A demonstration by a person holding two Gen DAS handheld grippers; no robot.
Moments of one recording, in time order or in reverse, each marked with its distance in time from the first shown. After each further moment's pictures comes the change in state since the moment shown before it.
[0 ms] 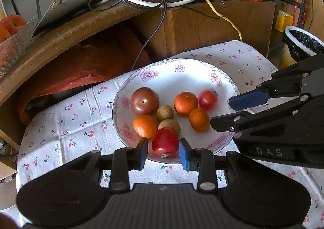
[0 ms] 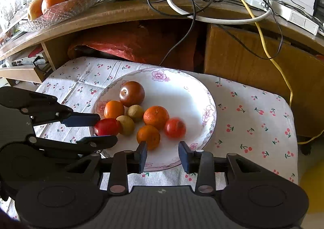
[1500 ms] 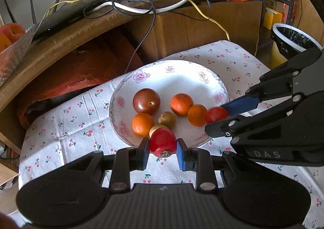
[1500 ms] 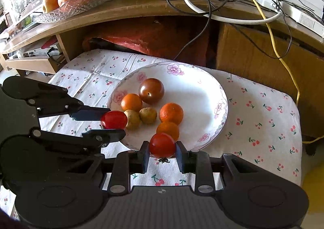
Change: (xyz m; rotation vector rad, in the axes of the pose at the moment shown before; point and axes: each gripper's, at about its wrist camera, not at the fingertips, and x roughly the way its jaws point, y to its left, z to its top) left arm -0.017 0.001 -0.006 0.043 -0.017 -0.040; right arm -0.015 0.013 -0.002 -0.034 0.035 0.051
